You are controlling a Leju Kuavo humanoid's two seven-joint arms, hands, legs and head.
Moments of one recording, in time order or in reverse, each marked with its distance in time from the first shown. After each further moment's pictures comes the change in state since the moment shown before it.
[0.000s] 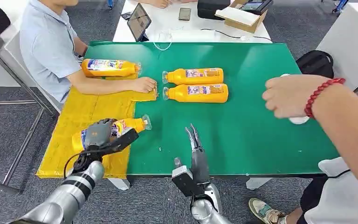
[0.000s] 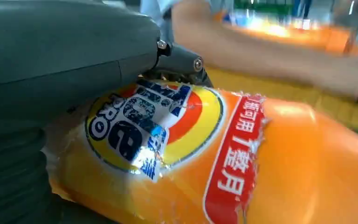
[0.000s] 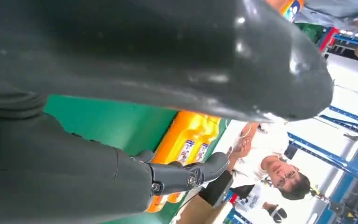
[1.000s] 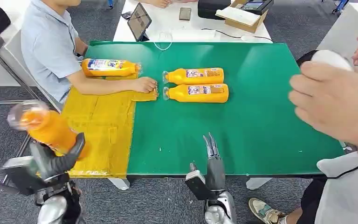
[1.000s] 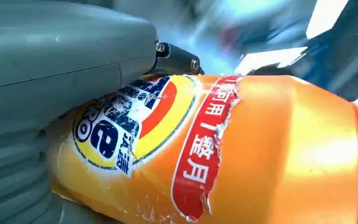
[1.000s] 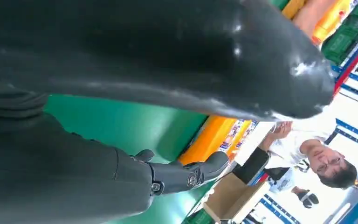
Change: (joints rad) left arm 0.566 -0.007 0.092 -1.072 0.850 0.263 -0.466; right arm 0.063 -0.026 -0.165 0.026 0.107 -0.028 0.000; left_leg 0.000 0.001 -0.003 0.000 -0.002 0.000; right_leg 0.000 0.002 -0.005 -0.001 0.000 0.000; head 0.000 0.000
